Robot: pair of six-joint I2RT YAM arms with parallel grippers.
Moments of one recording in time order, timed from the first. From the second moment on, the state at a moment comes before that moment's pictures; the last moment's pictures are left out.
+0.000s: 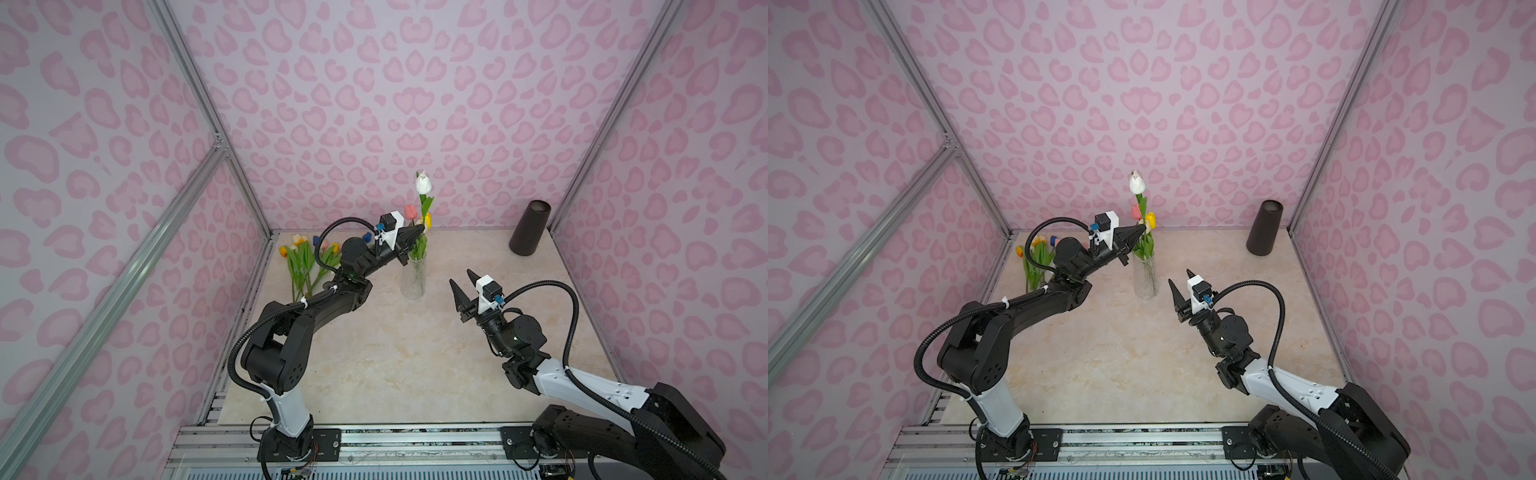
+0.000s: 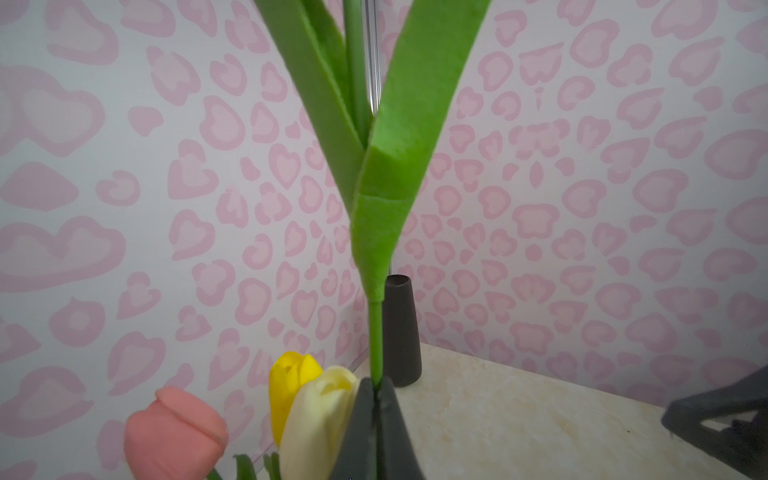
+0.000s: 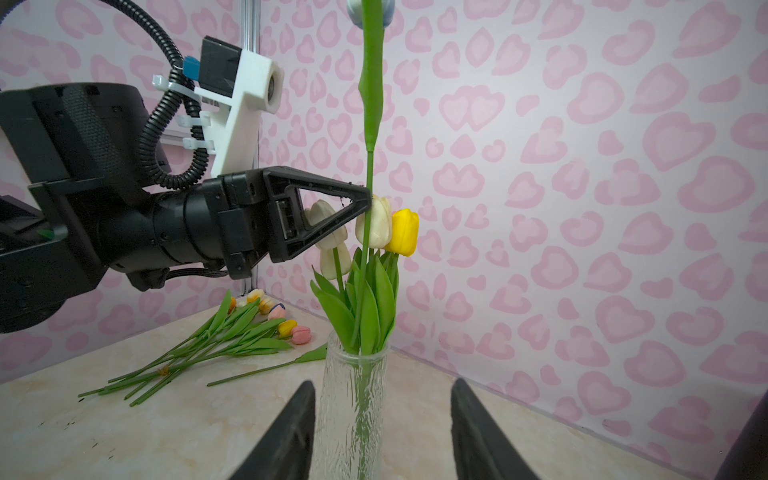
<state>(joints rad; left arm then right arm) -0.47 1.79 1.16 0.96 0.57 -0.11 0.66 1.14 0.40 0.99 0.13 -0.13</state>
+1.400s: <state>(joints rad) -0.51 1.73 0.96 0.93 0.49 -0.08 0.66 1.25 0.48 0.98 0.11 -0.11</state>
